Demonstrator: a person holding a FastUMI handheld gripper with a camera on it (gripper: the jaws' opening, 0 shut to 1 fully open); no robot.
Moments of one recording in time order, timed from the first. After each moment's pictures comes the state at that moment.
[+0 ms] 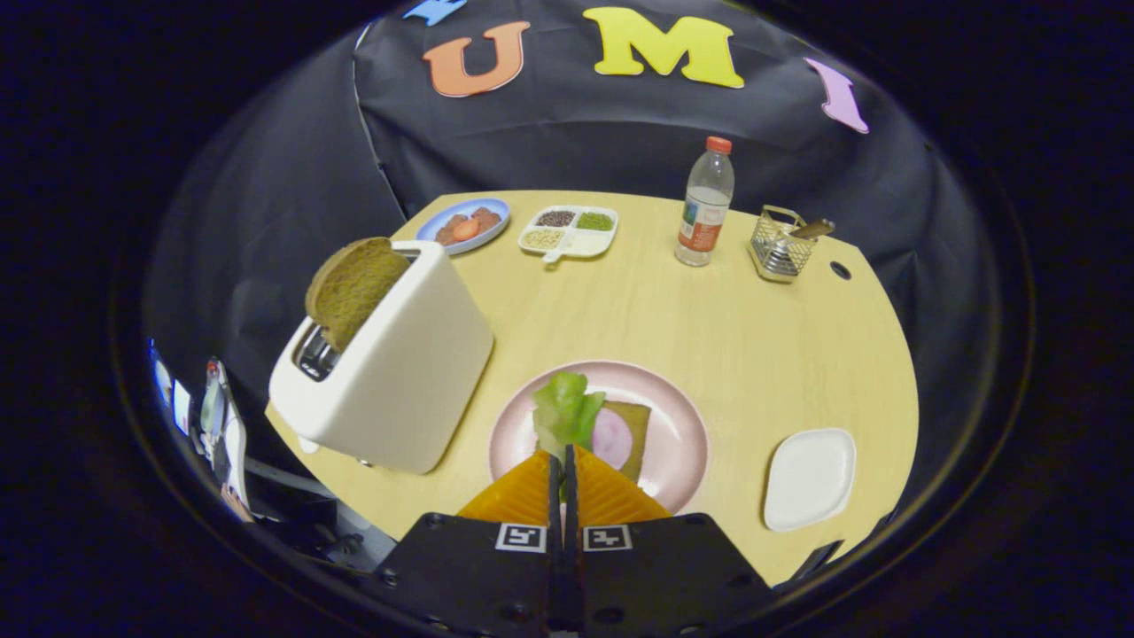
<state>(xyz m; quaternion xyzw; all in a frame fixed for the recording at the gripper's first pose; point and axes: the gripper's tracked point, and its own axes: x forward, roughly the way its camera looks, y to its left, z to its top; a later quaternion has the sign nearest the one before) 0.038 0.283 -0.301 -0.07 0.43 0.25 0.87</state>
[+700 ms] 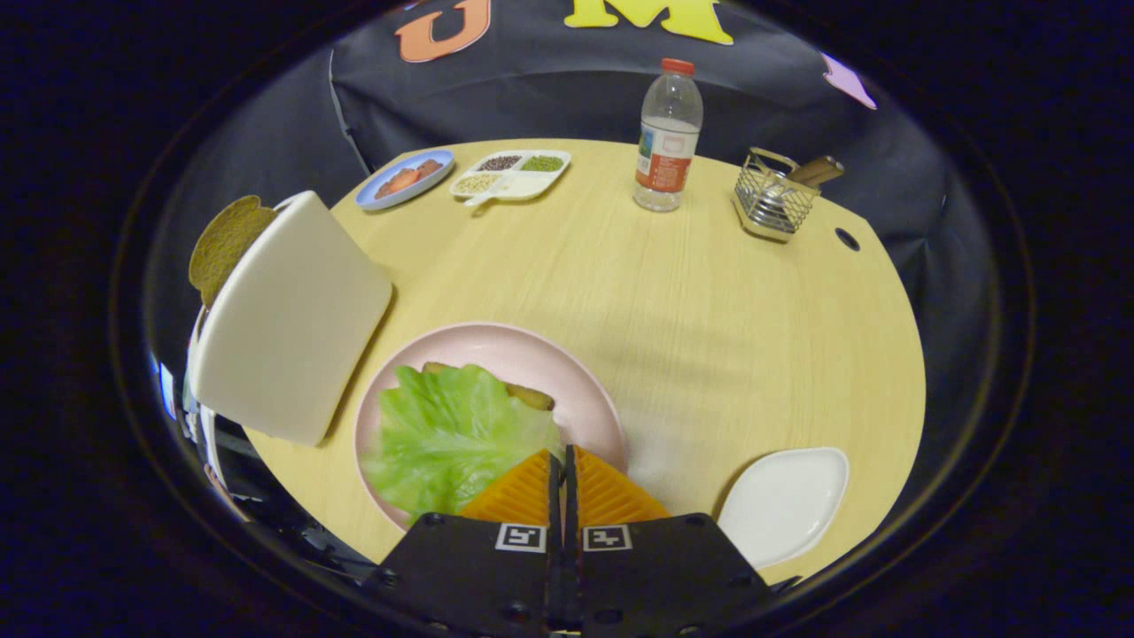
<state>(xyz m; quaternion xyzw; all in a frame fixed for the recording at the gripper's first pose) 0.091 0.232 -0.376 -0.10 0.49 0.25 0.83</state>
